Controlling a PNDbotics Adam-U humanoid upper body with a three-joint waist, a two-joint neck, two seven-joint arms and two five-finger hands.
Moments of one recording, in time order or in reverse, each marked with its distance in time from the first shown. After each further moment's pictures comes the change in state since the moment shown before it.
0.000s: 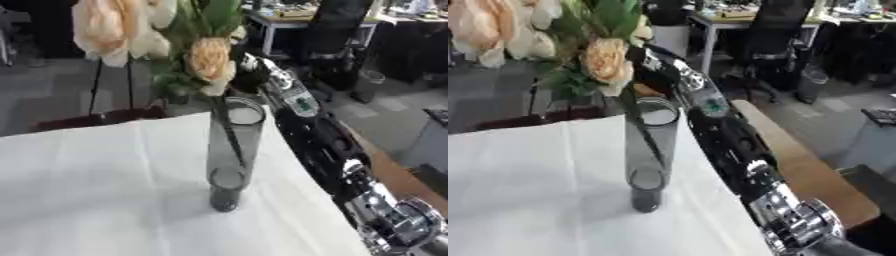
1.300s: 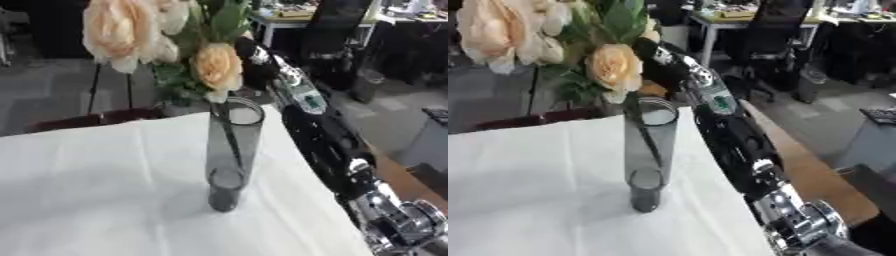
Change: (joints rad) left arm 0.000 0.000 0.000 0.005 0.000 0.000 0.000; right arm 0.009 -0.011 -0.037 0.026 0.012 0.009 0.009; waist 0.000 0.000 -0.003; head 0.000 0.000
